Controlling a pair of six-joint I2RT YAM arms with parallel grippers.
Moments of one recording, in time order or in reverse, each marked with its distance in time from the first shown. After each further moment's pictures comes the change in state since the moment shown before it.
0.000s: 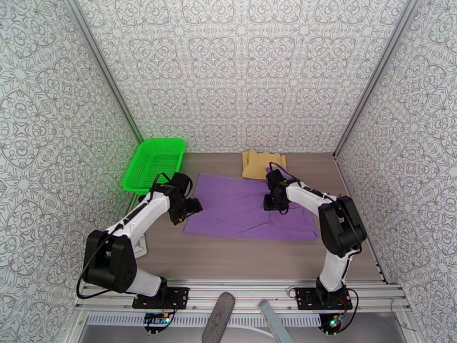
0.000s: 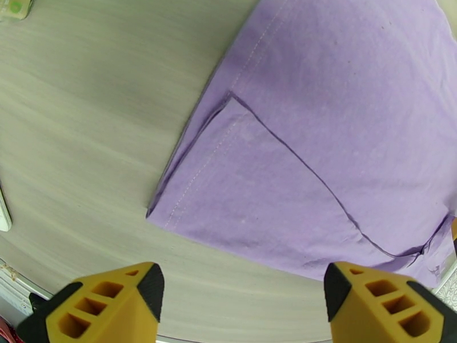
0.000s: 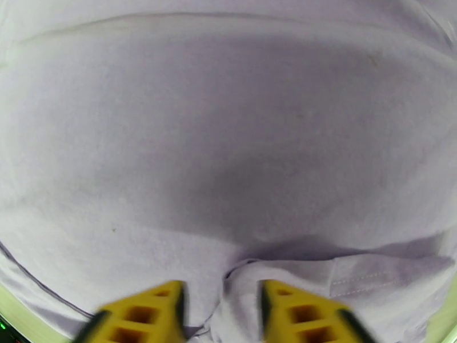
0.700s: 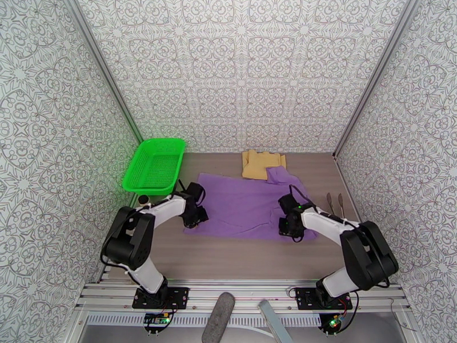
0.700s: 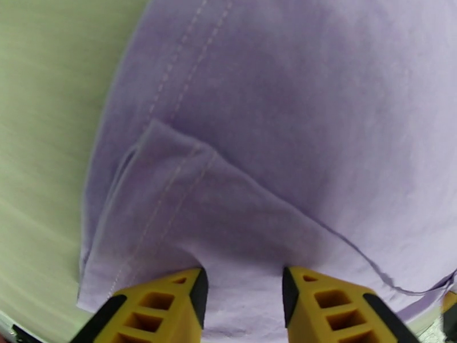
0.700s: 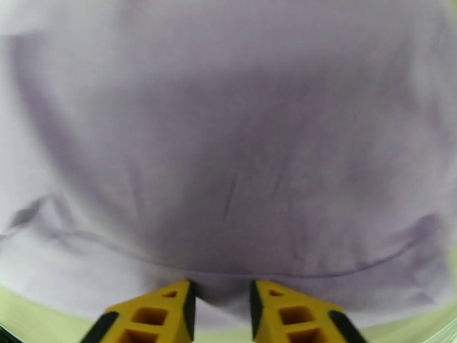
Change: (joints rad) left arm -0.080 0.174 -0.174 0.339 0.001 -0.077; right arm 0.004 -0.334 -0.496 0.097 0.038 0.257
